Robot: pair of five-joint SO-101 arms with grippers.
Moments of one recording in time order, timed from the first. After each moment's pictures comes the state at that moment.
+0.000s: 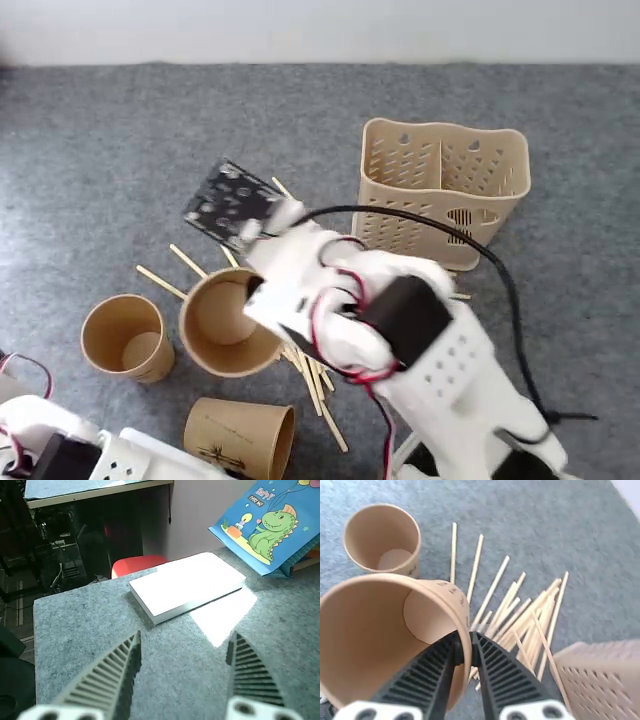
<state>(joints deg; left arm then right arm) -72.3 -86.5 63.1 56.9 5.4 -50.9 -27.2 -4.0 88.1 12.7</state>
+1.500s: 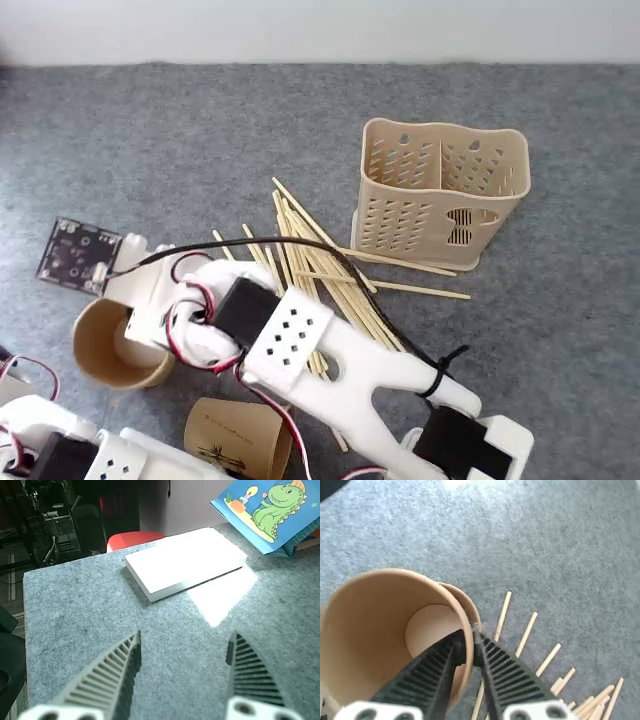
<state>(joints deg) -72.3 -86.4 65.6 59.3 7.5 -63.8 -5.4 -3.4 61.4 15.2</state>
